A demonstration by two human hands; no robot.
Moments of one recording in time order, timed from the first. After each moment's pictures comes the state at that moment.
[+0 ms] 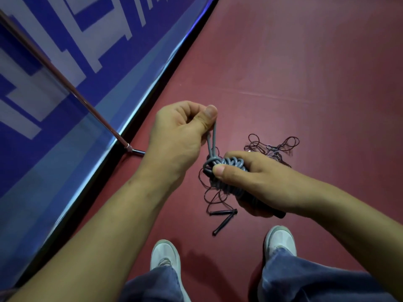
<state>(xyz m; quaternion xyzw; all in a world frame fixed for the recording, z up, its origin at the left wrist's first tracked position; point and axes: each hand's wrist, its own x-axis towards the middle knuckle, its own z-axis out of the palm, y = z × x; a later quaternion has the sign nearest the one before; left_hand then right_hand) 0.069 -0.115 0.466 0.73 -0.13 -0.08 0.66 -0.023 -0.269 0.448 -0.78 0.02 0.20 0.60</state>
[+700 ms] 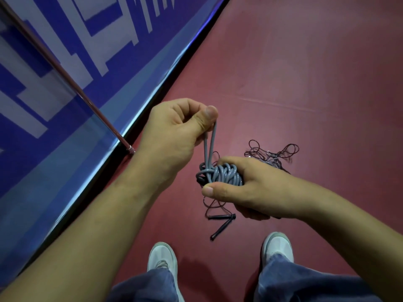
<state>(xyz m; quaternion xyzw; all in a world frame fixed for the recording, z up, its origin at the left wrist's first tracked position) 0.069 -0.104 0.480 0.73 -0.18 -0.08 0.66 -0.022 -0.262 0.461 -0.81 -0.03 0.21 0.55</state>
